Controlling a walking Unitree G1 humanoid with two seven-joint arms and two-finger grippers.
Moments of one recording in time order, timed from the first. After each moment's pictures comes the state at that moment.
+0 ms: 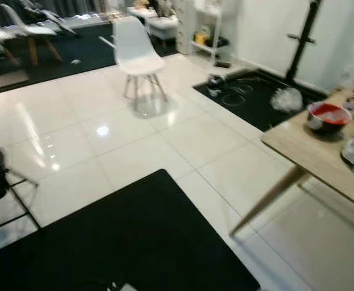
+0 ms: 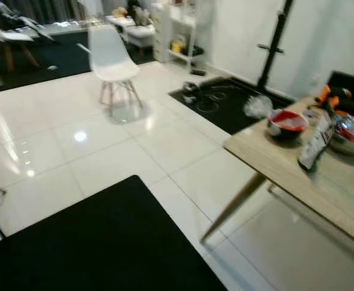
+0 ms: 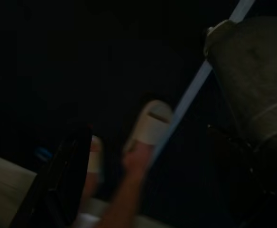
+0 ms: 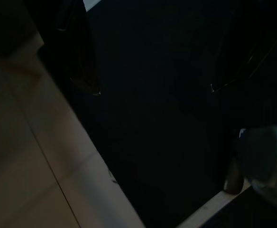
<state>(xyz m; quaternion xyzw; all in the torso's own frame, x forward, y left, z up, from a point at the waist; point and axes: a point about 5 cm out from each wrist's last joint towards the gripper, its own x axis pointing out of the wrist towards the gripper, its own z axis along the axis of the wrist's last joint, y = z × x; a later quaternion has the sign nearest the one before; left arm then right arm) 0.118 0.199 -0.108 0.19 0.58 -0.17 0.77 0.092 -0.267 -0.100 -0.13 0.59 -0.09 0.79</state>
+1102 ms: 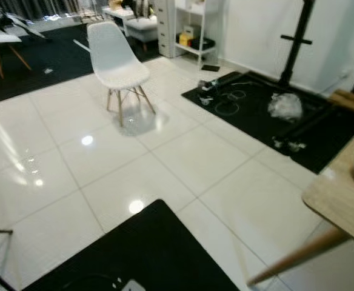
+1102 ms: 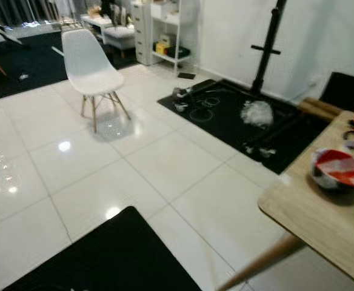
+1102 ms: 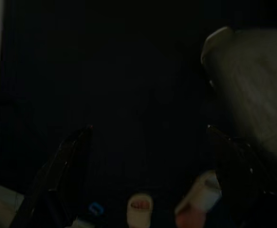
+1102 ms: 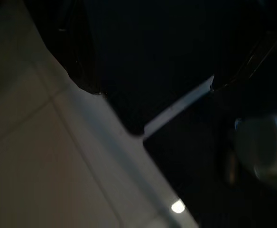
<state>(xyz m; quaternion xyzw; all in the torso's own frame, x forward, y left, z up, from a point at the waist) 0.130 0.192 -0.105 0.19 0.57 -0.18 0.78 0.112 -0.267 -0.094 -0.13 0.56 -0.08 0.82</state>
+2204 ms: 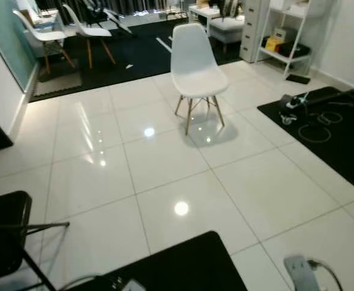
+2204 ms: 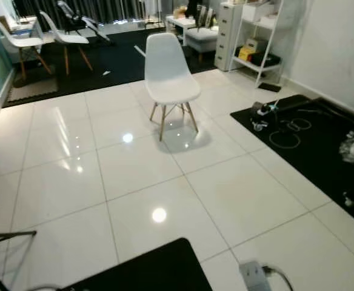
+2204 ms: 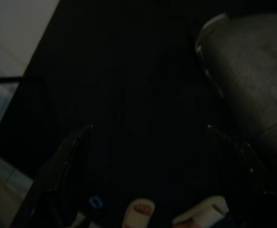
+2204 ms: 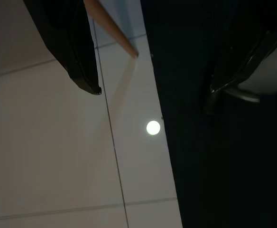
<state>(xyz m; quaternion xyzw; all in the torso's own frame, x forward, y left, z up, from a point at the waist) 0.128 0.192 -0.106 0.19 0.57 -0.18 0.78 0.188 -0.252 -0.067 -0.15 0.45 0.01 0.88</state>
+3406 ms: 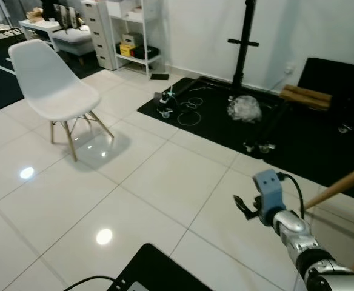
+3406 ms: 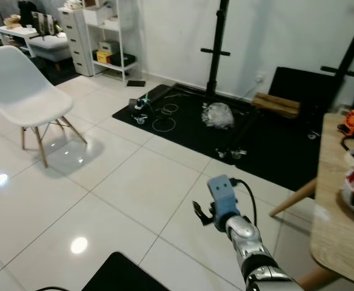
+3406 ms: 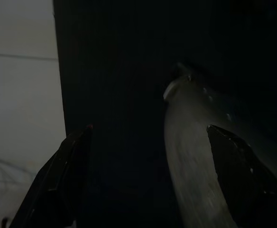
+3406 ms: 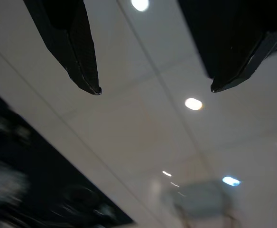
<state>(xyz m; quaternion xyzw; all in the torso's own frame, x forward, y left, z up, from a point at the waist) 0.115 0.187 -0.110 0.18 0.58 -0.19 0.77 0.326 -0.161 0.043 -0.09 0.14 0.21 0.96</state>
